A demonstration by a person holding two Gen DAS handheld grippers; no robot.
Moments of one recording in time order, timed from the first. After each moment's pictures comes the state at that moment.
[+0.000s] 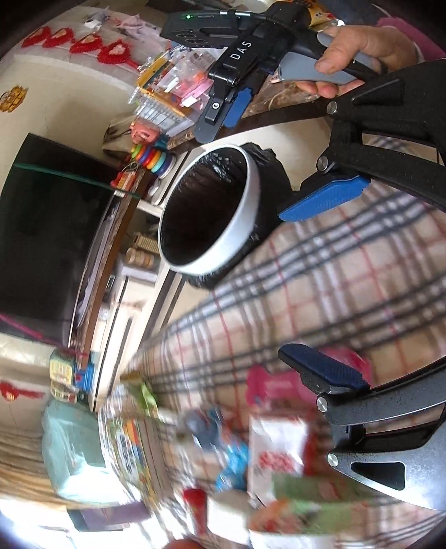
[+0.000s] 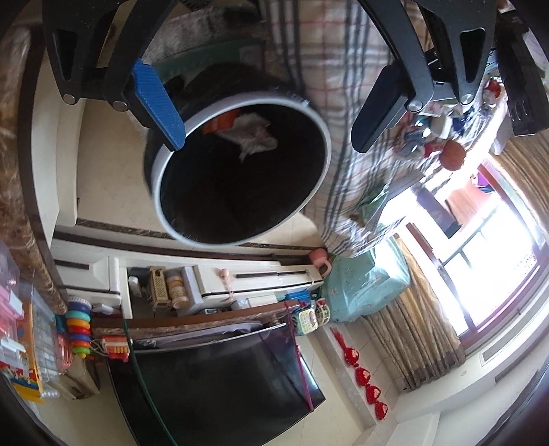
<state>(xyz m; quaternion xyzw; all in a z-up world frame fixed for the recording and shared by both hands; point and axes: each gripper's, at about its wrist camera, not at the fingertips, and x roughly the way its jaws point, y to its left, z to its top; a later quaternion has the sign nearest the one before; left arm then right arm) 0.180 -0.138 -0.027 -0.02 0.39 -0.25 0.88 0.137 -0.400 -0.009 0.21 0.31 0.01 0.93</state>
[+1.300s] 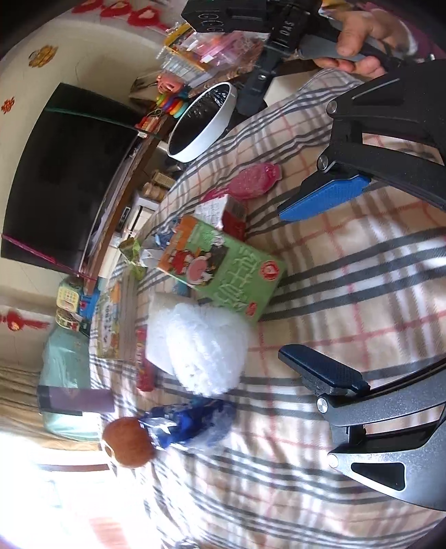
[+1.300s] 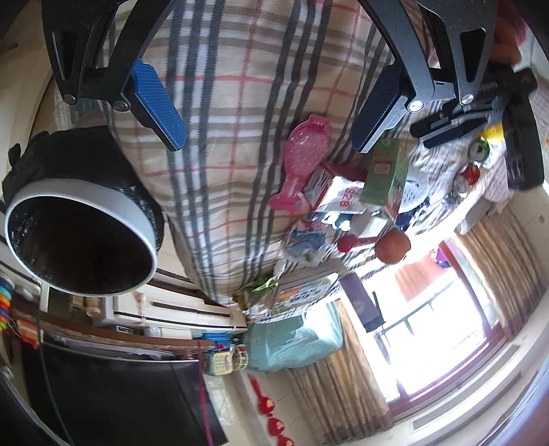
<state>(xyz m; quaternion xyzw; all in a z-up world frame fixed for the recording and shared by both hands) 0.149 0.037 -0.055 -0.05 0.38 -0.16 0.91 0.126 -0.236 -0.039 0.11 0.36 0.14 0.91</state>
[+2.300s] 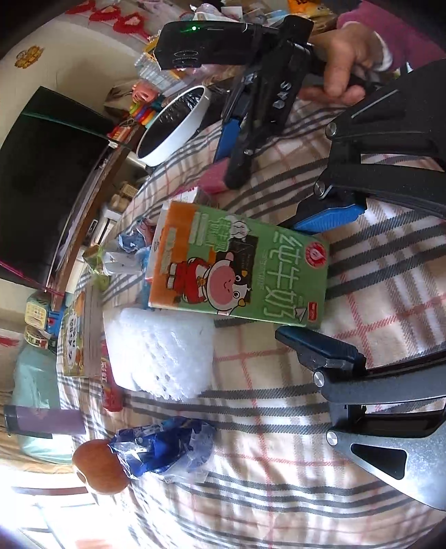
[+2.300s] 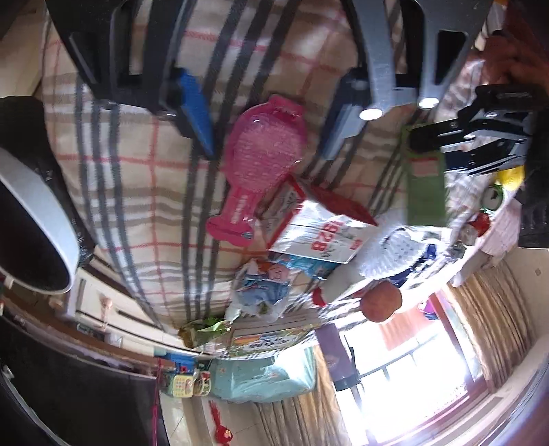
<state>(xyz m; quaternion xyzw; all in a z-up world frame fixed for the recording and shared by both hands) 0.164 0.038 -0.072 -0.03 0.44 -0.19 0.87 0.160 -0.182 -0.072 0.03 0.41 0.18 0.89</state>
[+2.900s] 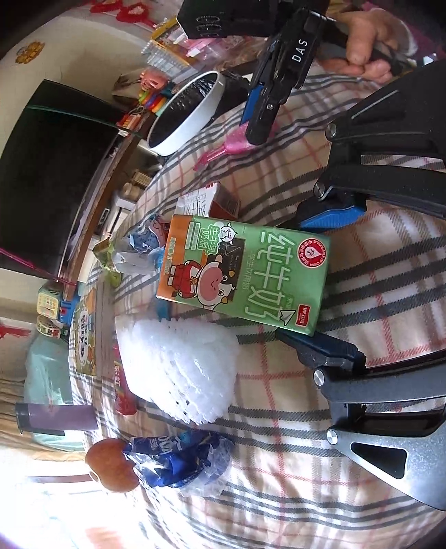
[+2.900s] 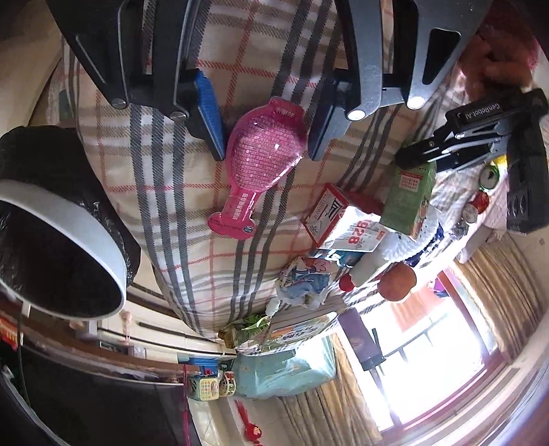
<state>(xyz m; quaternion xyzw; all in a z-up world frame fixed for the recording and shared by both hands) 0.171 0.019 -0.073 -0.04 0.42 -0.17 0.89 0.149 -0.225 -0.067 0.09 0.41 0.16 0.89</state>
